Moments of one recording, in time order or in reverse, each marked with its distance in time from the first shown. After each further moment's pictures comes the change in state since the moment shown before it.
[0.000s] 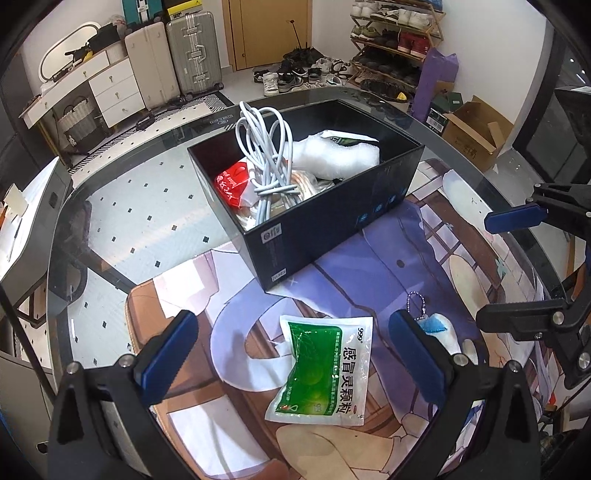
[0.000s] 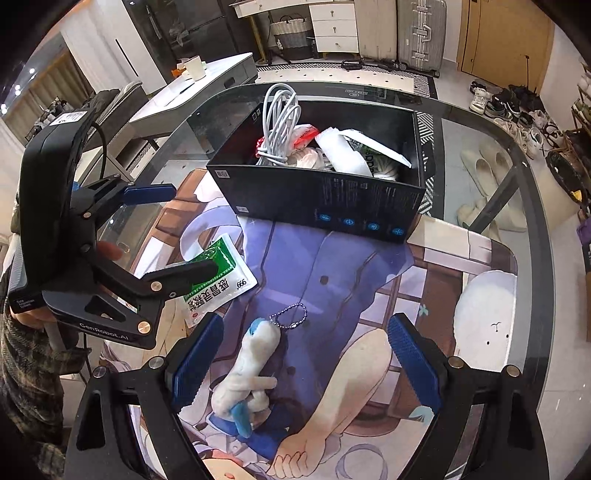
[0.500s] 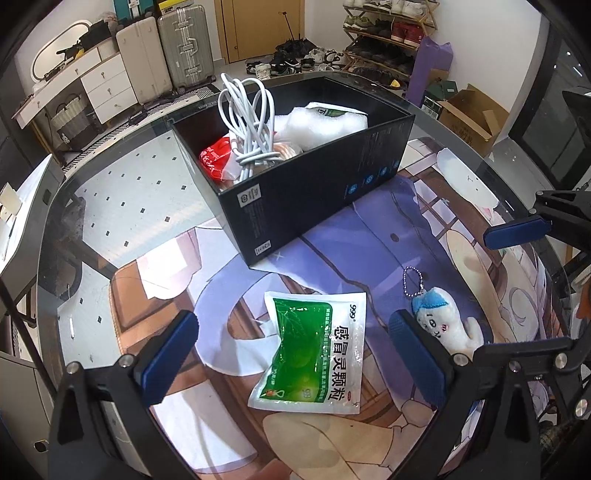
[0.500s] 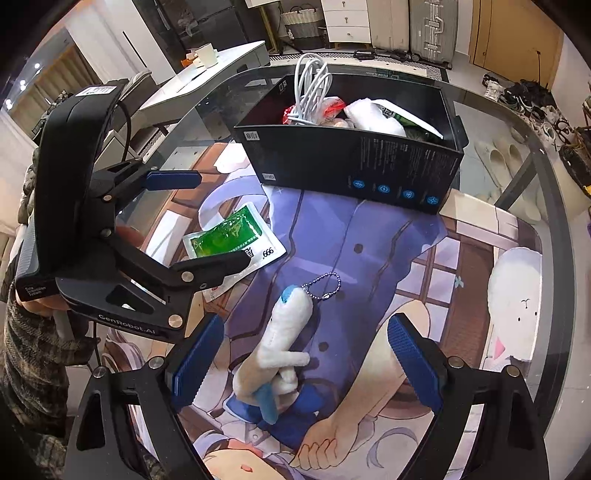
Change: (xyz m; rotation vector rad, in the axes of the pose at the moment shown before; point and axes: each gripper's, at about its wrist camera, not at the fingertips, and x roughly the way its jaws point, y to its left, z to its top) left arm 0.011 -0.008 -0.014 0.018 0.034 -0.013; right arm 0.014 0.021 -0.021 -0.014 0.041 0.042
